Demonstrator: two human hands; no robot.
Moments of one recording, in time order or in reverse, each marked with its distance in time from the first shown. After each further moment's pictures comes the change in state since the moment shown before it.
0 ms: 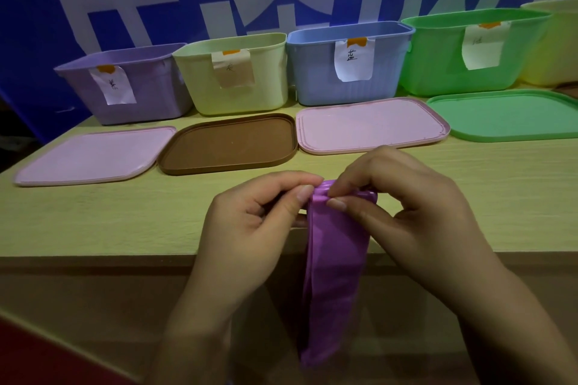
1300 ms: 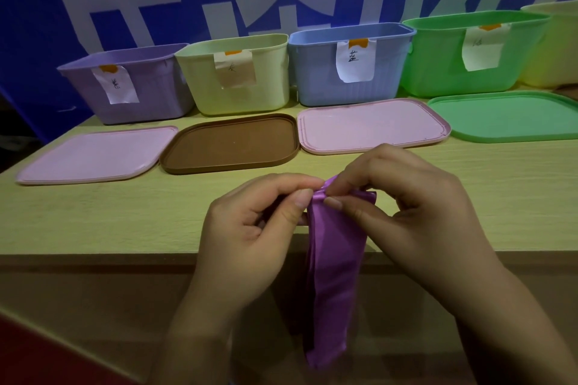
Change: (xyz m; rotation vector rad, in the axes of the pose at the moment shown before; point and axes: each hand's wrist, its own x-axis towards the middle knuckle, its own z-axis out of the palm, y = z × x) left_hand -0.006 -0.001 -0.006 0.082 0.020 0.146; right_hand 0.002 -0.006 0.002 -0.027 0.023 0.006
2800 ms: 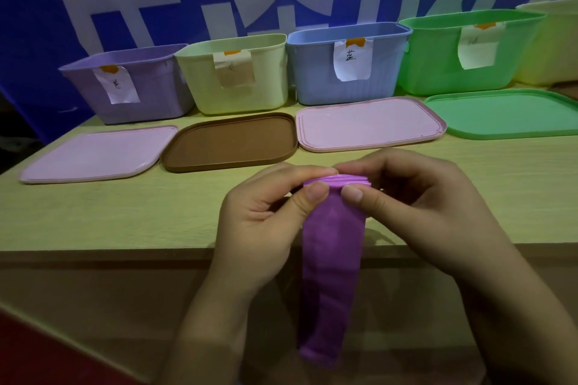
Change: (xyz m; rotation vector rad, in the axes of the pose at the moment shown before) left_hand 0.005 -0.011 0.012 -0.121 -0.059 0.075; right_hand -0.005 0.001 -0.011 0.506 -0.056 0.356
